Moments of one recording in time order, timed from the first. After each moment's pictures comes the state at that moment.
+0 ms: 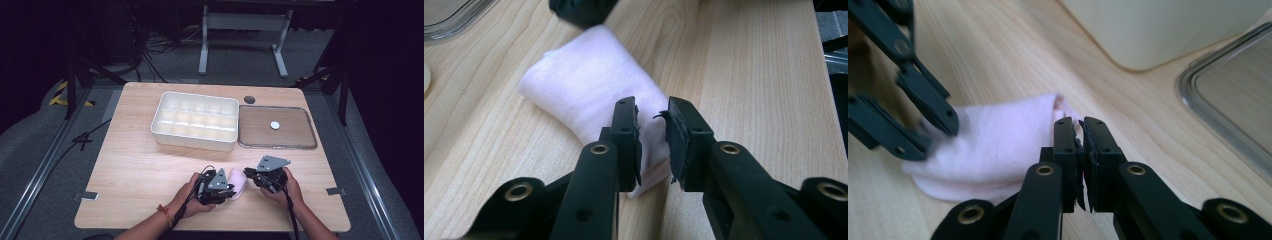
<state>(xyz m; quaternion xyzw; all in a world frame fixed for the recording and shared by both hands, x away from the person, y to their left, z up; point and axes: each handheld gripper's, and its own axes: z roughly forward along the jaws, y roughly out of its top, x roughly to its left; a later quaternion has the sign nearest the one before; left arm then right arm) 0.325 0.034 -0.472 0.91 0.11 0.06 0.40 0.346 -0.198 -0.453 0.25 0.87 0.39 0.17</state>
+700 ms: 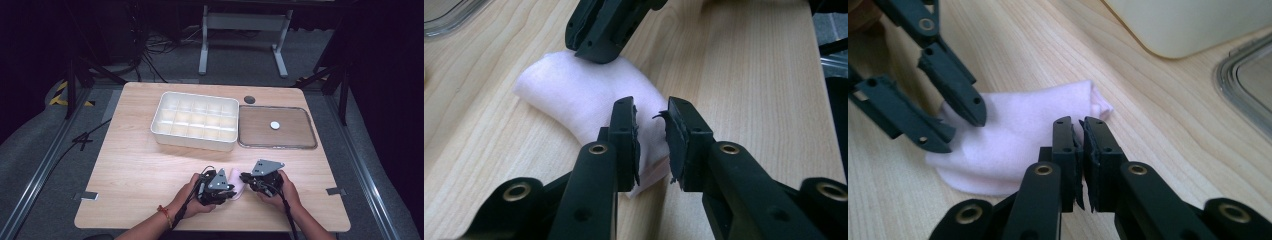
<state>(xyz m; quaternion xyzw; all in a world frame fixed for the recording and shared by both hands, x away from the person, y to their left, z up) 0.324 0.033 -0.473 0.90 0.12 0.04 0.41 0.341 -0.186 -0.463 0.24 0.88 0.37 0.15</state>
